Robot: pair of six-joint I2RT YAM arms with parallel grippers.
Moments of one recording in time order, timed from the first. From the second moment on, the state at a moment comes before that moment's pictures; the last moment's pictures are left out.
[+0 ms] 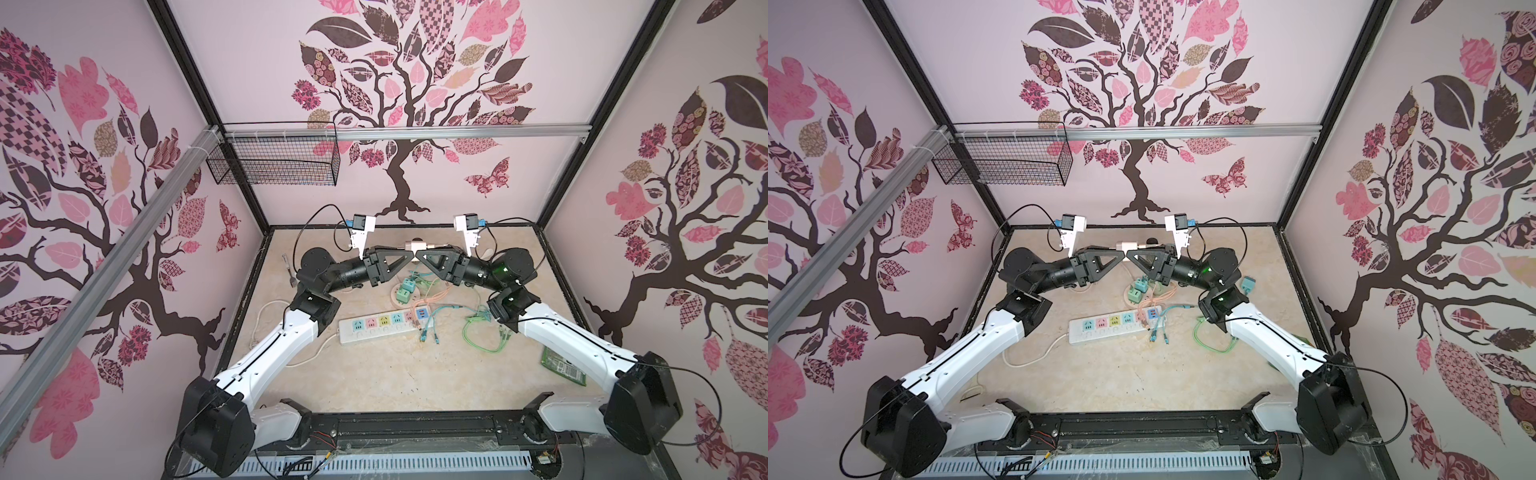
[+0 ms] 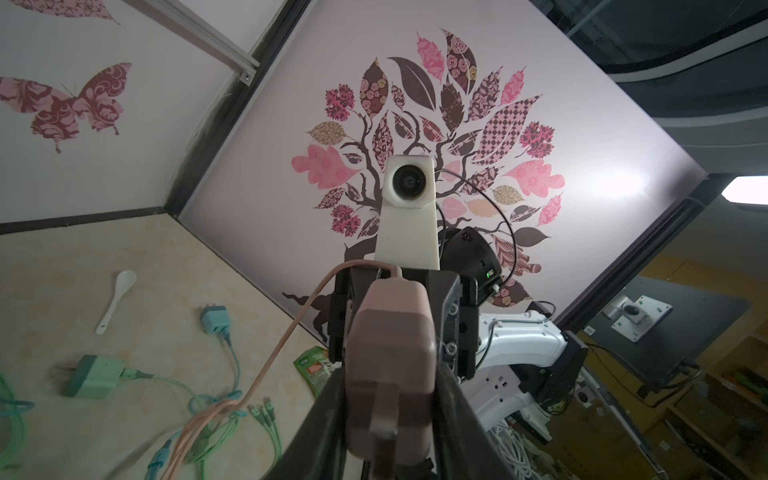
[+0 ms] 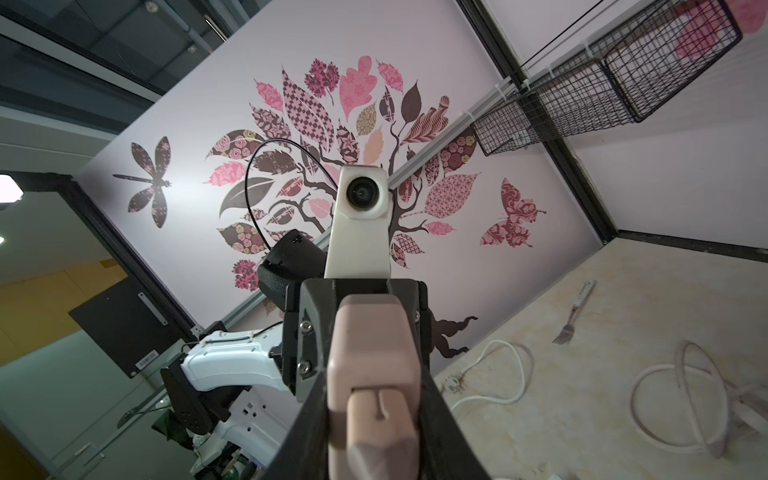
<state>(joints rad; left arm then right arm) -0.47 1.24 0.97 0.55 0.84 -0.89 0.54 1.30 0.97 0.68 -0.76 0.86</state>
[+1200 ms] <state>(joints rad) -0.29 0.97 0.65 -0.48 0.07 -0.71 0.88 1.32 1.17 -0.46 -0.55 0.05</state>
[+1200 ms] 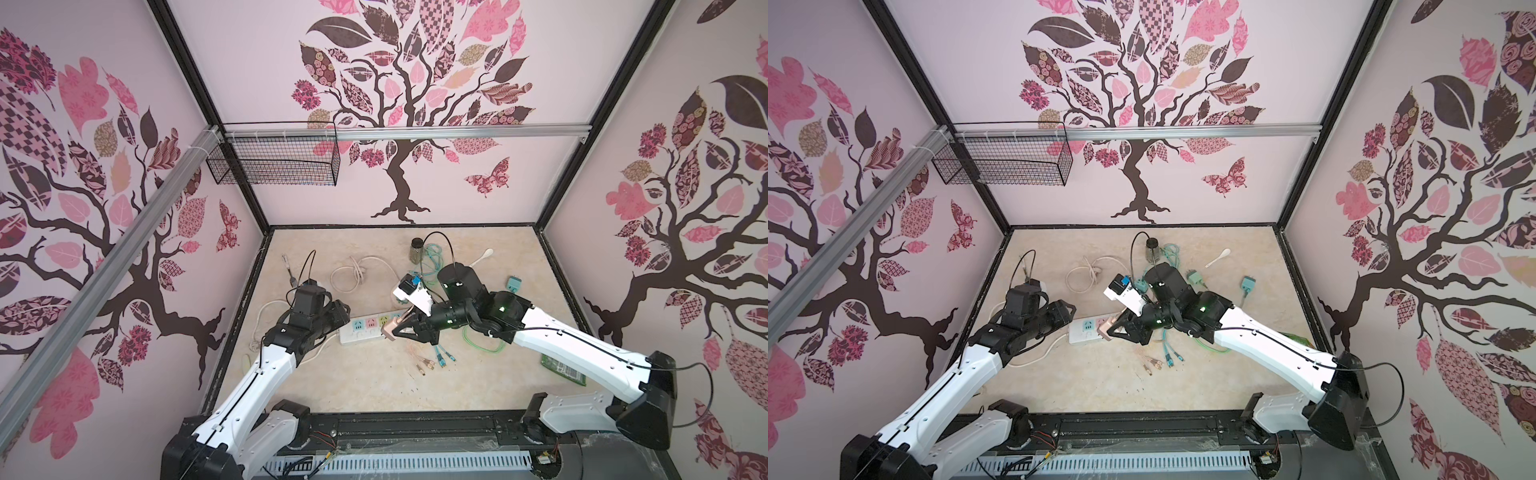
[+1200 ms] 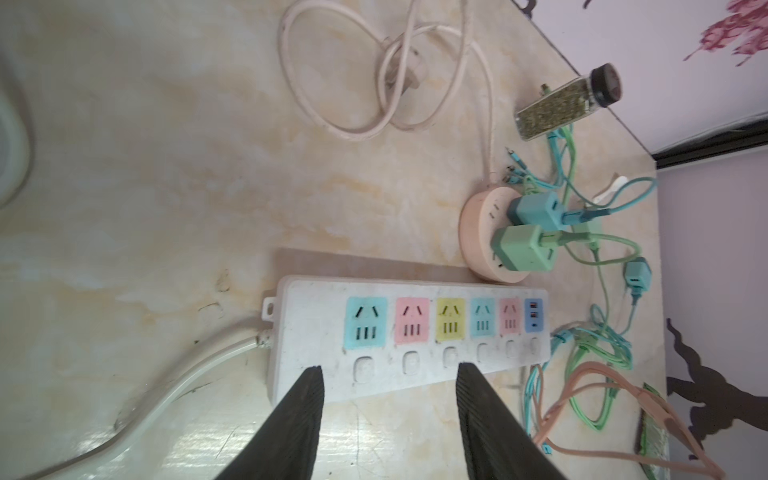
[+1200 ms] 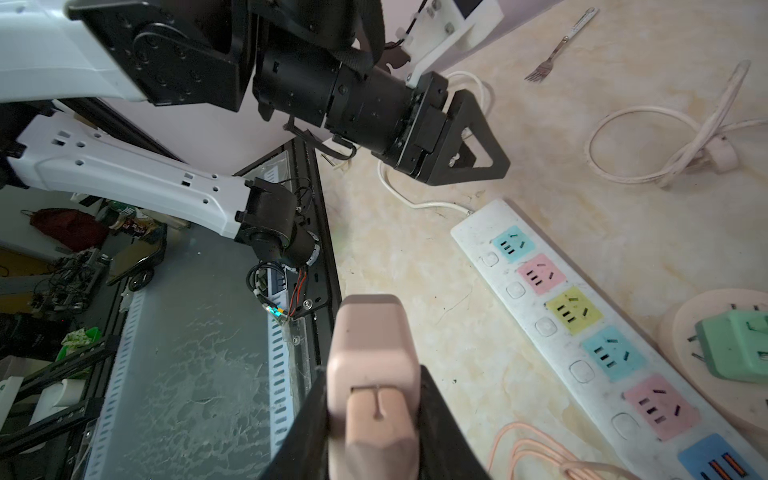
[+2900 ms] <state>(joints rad) -0.14 1.08 0.33 -0.12 0.24 -0.74 0.88 2.07 1.58 -0.47 -0.42 -0.56</state>
